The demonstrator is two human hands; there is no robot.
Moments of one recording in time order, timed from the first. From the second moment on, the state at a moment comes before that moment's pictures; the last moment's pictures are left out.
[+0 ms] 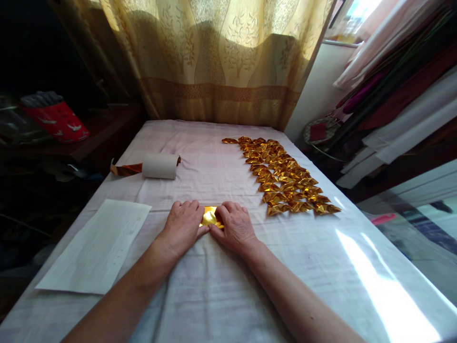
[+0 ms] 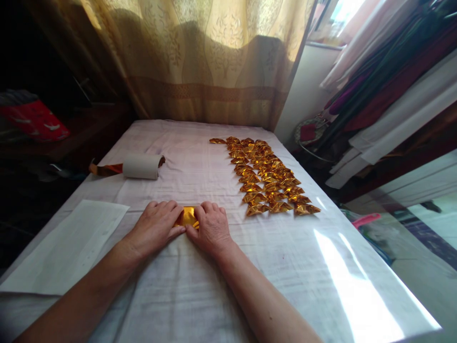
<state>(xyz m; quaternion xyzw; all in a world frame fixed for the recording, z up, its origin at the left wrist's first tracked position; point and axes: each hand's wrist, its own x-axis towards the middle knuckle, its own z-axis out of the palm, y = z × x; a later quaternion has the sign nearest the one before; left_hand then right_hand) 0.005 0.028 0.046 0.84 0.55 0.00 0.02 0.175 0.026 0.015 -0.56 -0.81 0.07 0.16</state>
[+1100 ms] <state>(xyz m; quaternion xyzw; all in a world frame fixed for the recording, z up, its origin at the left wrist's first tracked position) 0.029 0.015 0.044 0.78 0.62 -0.02 -0.01 0.215 0.015 0.003 -0.51 -0.84 0.12 0.17</state>
